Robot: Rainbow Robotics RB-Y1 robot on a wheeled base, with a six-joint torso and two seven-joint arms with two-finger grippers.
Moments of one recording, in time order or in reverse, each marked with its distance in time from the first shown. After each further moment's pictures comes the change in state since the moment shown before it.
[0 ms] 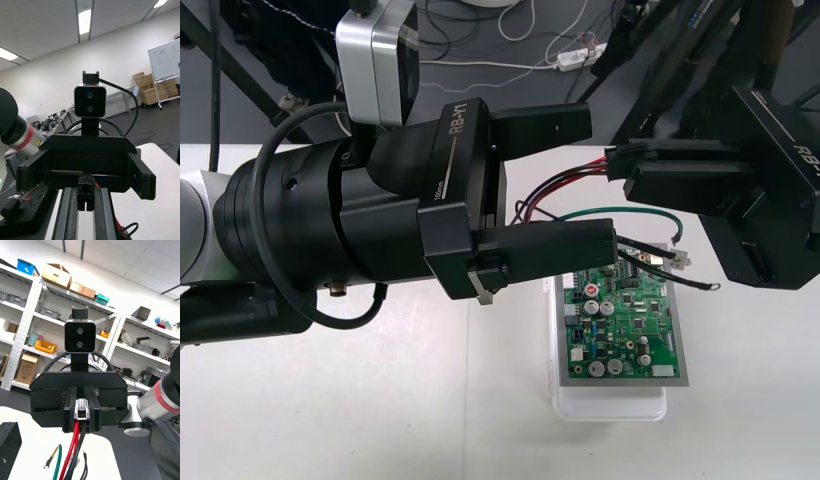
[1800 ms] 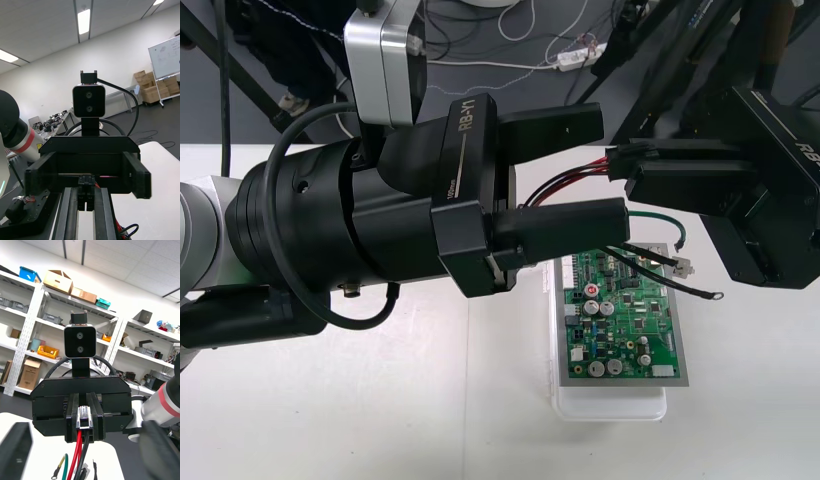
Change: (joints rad) right arm -0.002 0.000 -0.004 -0.002 0.000 -0.003 -0.029; left arm 0.008 -0.051 0.000 0.000 -0.049 0.004 0.001
